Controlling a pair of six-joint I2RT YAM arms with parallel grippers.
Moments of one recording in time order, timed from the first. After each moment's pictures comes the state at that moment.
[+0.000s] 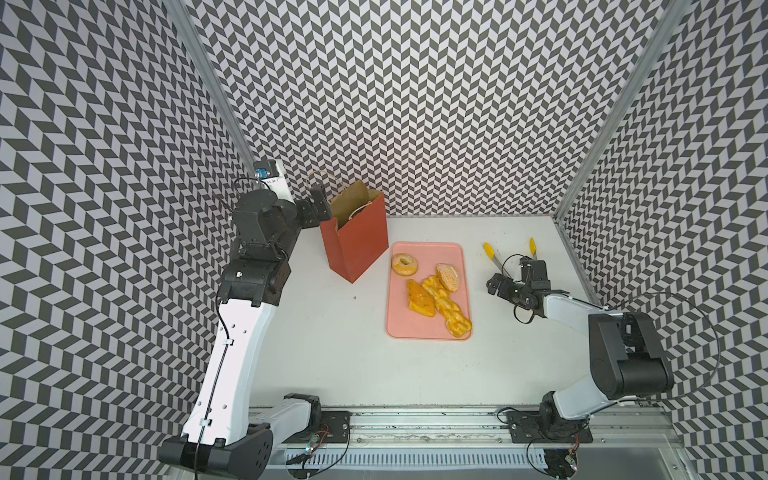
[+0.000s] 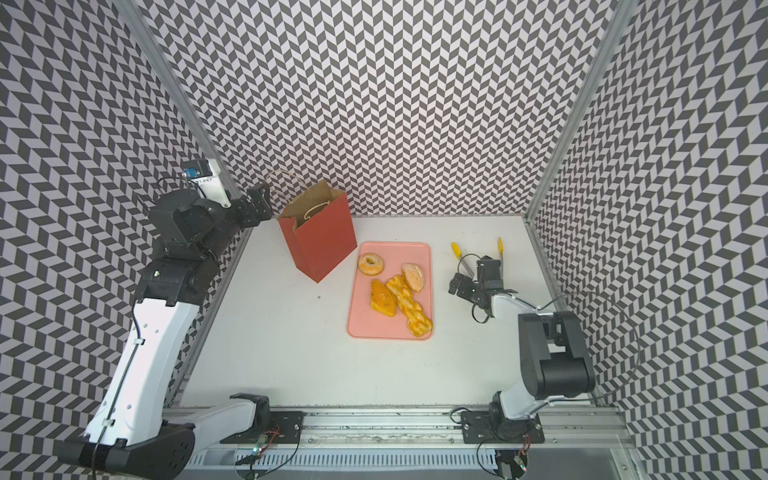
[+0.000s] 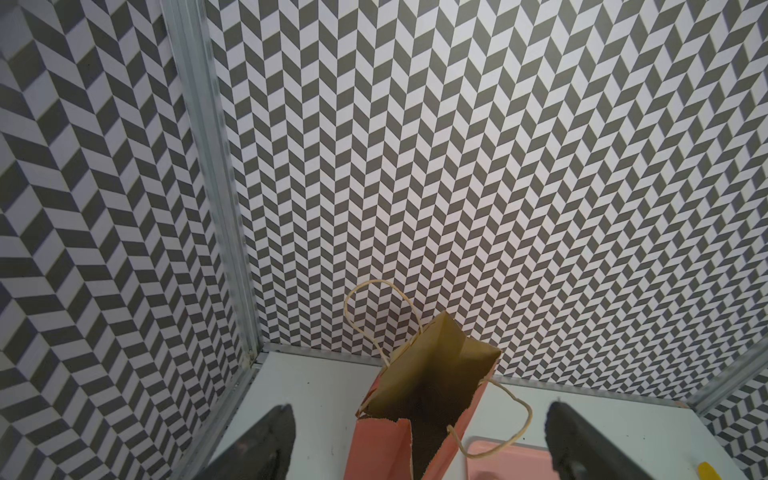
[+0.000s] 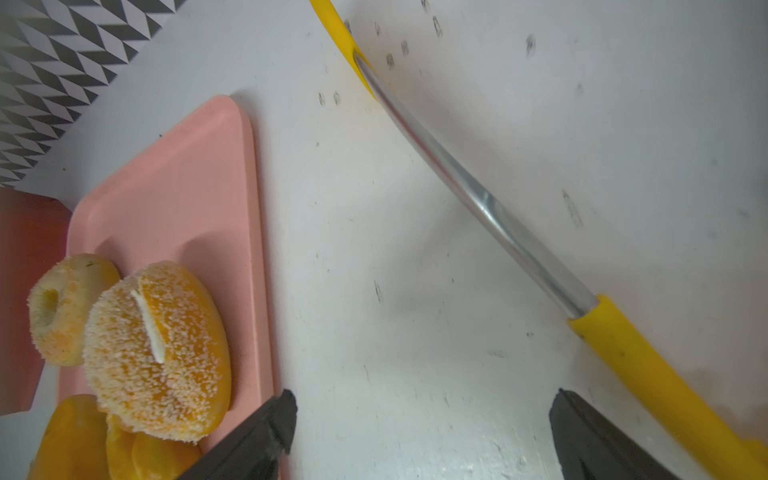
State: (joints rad) left arm -0.12 1.19 1.58 -0.49 -0.13 -0.17; right arm 0.05 1.57 0.74 -0.05 -0.16 0.47
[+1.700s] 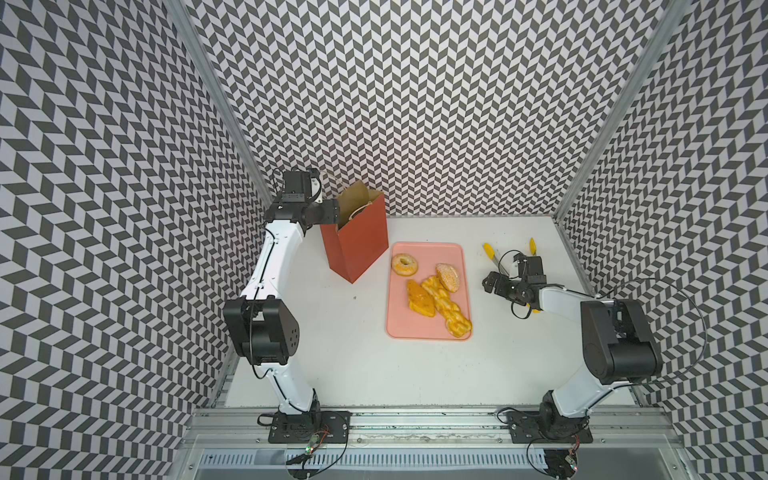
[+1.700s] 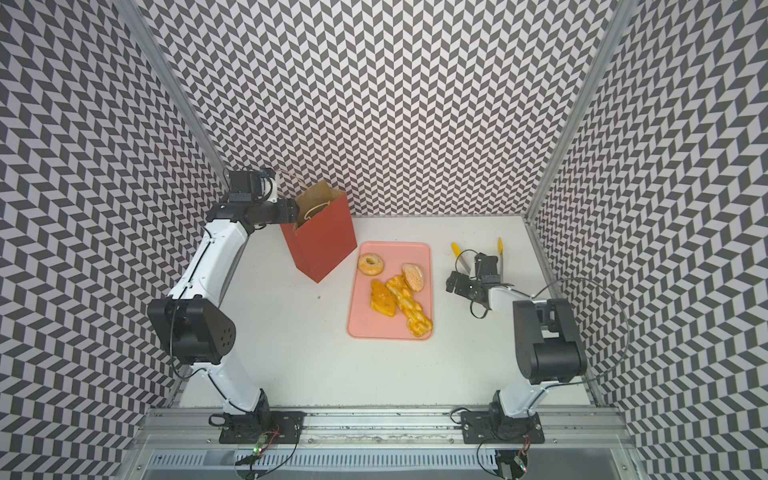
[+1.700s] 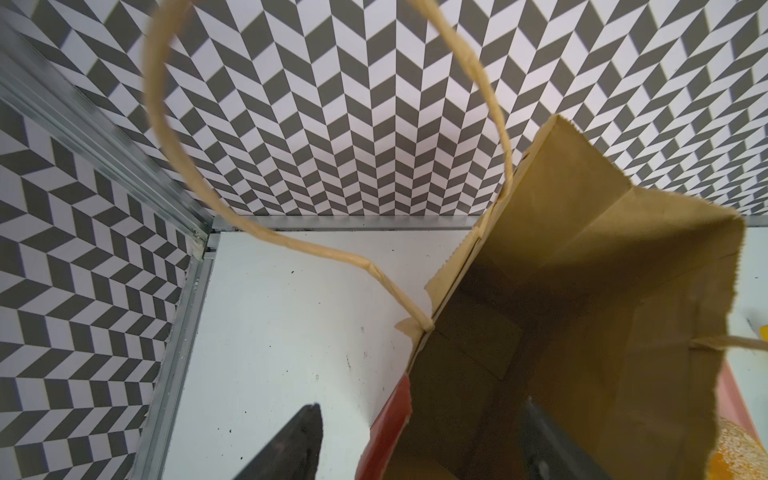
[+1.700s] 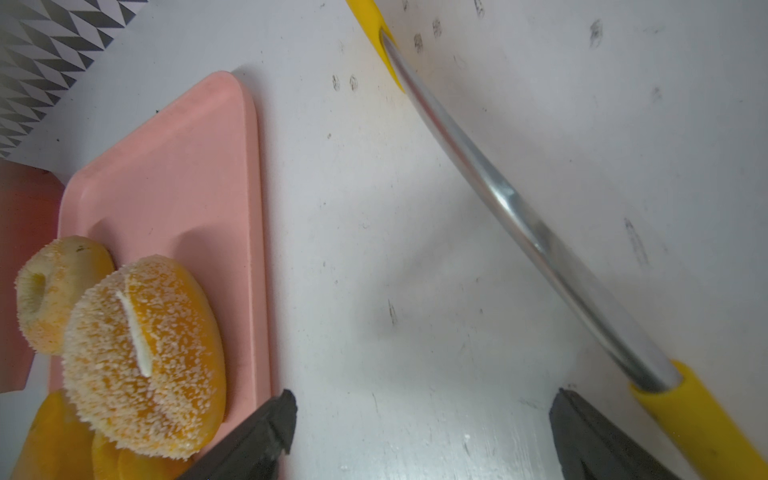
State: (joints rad) left arm -0.01 1.83 1.87 -0.73 0.10 -0.03; right arm 0.05 1.67 0.81 -0.05 -0.21 0.43
